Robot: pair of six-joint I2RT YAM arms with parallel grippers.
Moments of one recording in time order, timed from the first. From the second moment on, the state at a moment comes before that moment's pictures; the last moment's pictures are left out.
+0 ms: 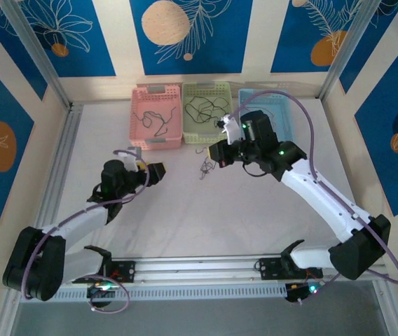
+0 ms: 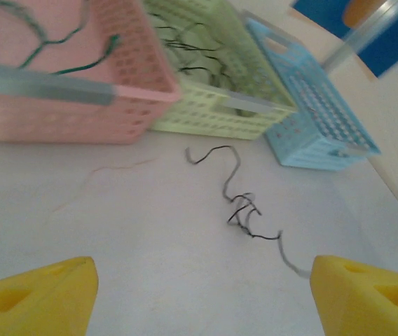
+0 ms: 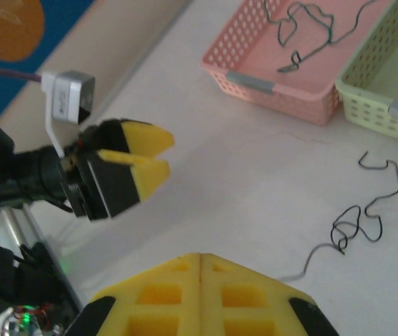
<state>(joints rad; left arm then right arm) -0.37 1.17 0.46 0.41 0.33 -0.46 0.54 1.27 1.26 -0.57 -0.42 0.29</state>
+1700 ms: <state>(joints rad) -0.70 2.16 1.69 -0.71 0.18 0.16 0.15 0.82 0.84 -0.71 -0.27 0.47</state>
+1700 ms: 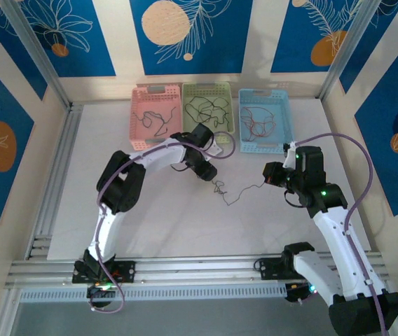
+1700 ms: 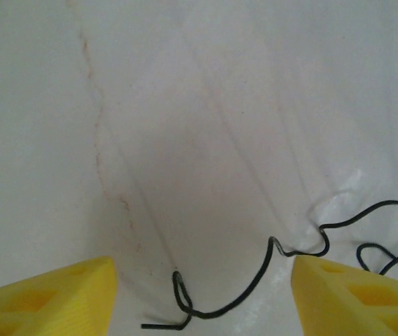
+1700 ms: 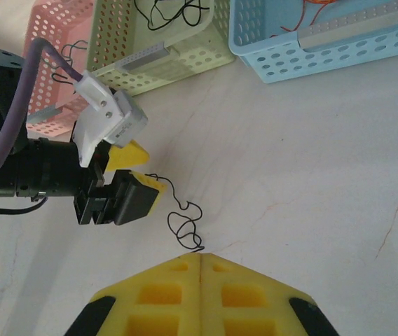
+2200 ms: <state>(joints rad) -0.69 2.12 1.54 -0.59 0.08 0.12 0.13 0.80 0.83 -0.71 -0.26 0.47</state>
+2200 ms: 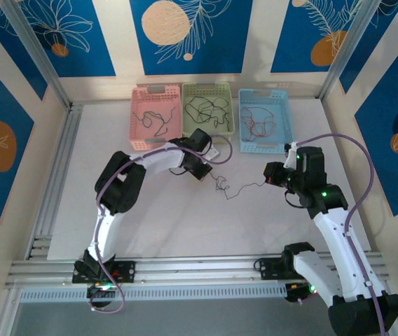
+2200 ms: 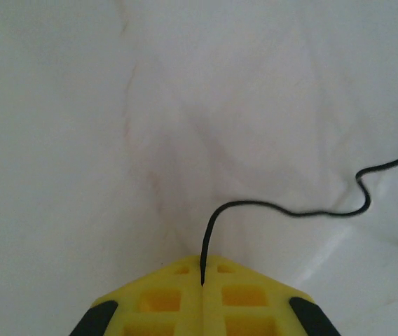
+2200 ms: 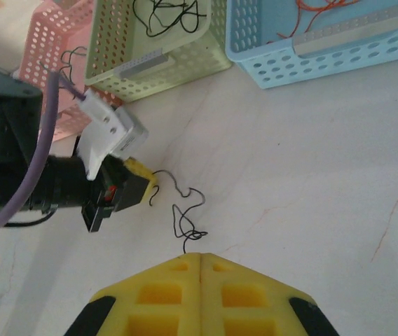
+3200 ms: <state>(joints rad) -0.25 1.36 0.88 -0.41 -0.13 -0.21 -0.10 0.69 0.70 -0.65 -0.07 0.57</state>
